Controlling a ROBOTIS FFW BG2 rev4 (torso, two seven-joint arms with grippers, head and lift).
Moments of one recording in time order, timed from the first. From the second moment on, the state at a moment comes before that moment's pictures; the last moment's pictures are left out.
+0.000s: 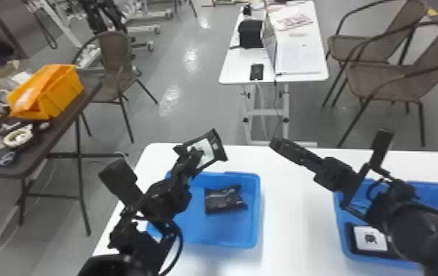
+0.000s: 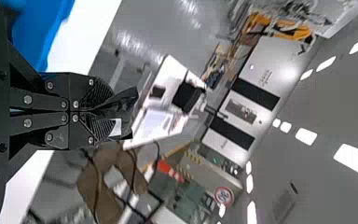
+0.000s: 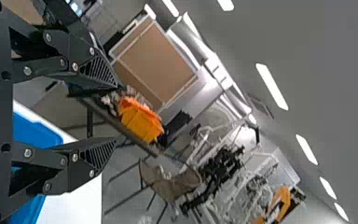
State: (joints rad) left arm 0.33 0.05 0.08 -2.00 0.52 0.29 -0.01; right arm -0.25 -0.07 0.18 -1.22 -0.67 0.36 0.75
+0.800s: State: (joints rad) left arm 0.33 0.07 0.06 -1.83 -0.02 0.37 -0.11; right arm -0.12 -0.07 0.04 -1.45 -0.29 0.47 0.64
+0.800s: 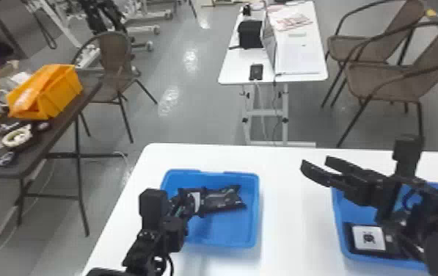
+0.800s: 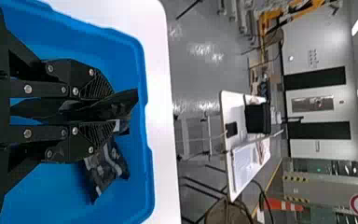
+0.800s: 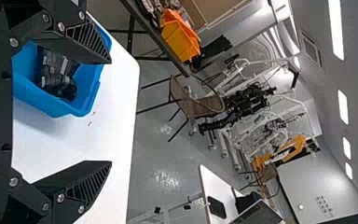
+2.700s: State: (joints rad) left arm 0.38 0.00 0.22 -1.88 0.18 -0.01 -0.10; right arm -0.05 -0.12 -0.24 -1.21 -0.03 0.45 0.64
